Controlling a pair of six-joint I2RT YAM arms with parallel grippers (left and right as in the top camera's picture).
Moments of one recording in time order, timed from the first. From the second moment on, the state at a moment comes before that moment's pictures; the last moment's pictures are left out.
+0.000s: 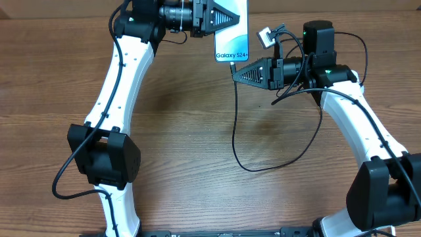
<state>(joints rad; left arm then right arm) -0.23 2.09 2.10 -0.45 1.30 -0.69 0.15 1.72 1.34 -0.26 -1.48 0.31</state>
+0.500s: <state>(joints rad) -0.23 2.09 2.11 -0.51 1.20 -0.71 0.14 1.72 1.33 -0.14 -1.43 0.48</state>
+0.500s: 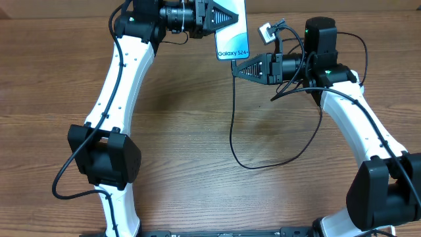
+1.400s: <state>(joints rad) -0.26 2.09 2.11 -0.54 1.31 -0.64 0.14 1.72 1.33 0.15 -1.36 0.77</state>
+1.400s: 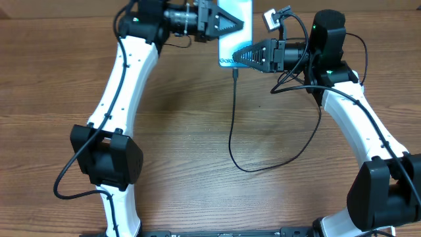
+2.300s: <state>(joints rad) -0.27 2.09 2.11 -0.63 1.29 -0.50 0.13 1.72 1.34 0.11 -1.35 0.78</state>
